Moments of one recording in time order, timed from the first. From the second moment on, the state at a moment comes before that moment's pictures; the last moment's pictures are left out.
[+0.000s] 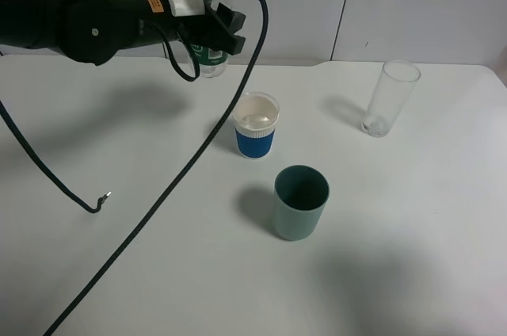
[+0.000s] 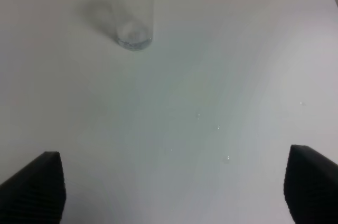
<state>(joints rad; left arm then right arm) -0.53 1.73 -1.00 0.05 -0.41 0.16 -0.07 0.01 -0.49 0.08 1.07 -0.17</state>
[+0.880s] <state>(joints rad) -0.25 1.71 -0.72 0.42 -0.76 -0.29 -0.07 0.01 -0.49 0.08 1.07 -0.17</state>
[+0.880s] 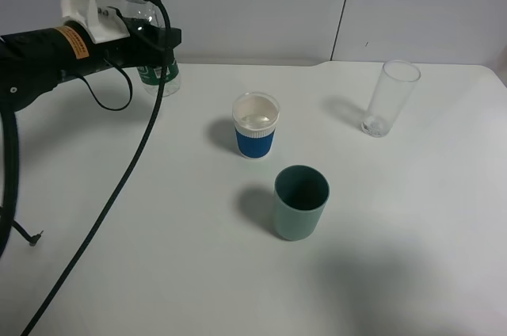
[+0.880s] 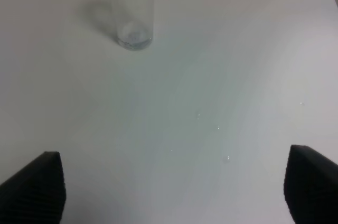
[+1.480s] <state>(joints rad) -0.18 1.76 -0.63 0.50 -0.95 -0.13 -0.07 0.01 -0.49 0.08 1.07 -0.17</state>
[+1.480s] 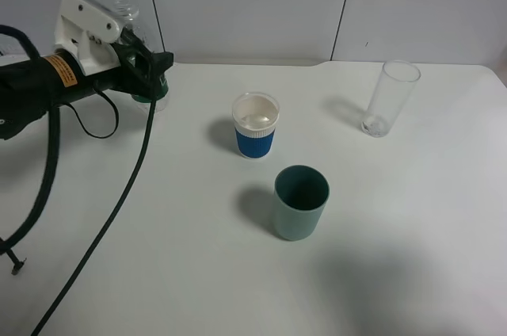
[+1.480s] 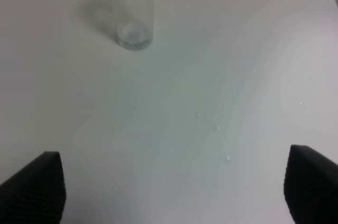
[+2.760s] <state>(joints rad) -0.17 2.00 -0.63 0.48 -1.14 -0.12 -0.07 0.01 -0.49 0.08 1.07 -0.17</state>
